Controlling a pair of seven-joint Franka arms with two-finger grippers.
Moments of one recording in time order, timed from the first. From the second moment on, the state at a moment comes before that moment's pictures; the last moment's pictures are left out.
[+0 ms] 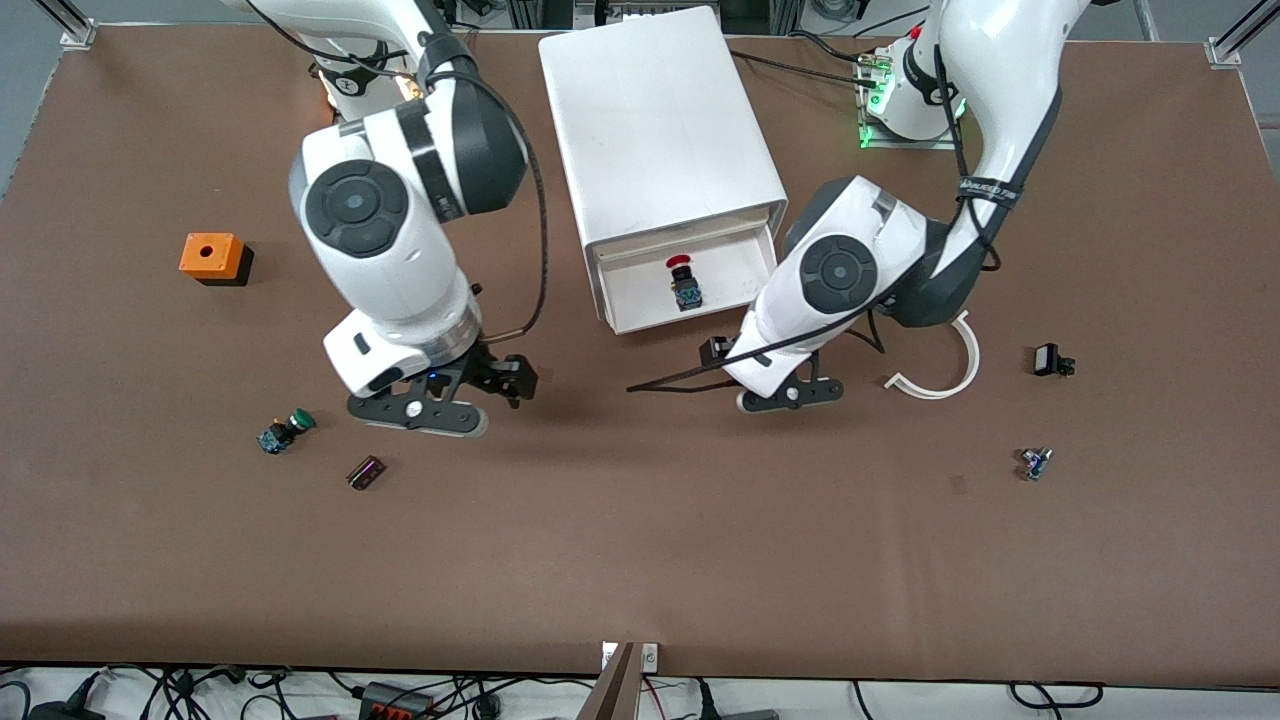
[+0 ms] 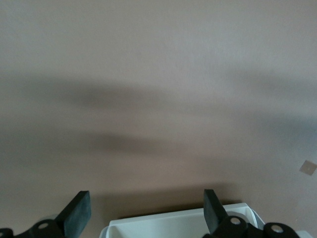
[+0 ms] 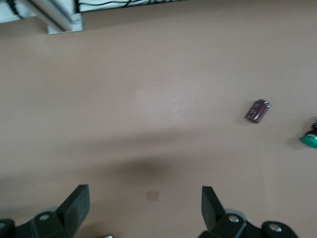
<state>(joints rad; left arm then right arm) -0.23 0.56 -0.38 -1.55 0.05 2.04 -0.77 0.70 0.66 -0.39 -1.03 0.17 1.76 0.51</state>
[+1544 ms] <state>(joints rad) -0.29 0.50 -0.49 -1.76 0.06 2.13 -0.96 0.02 0.26 -0.09 -1.37 0.09 1.70 0.05</state>
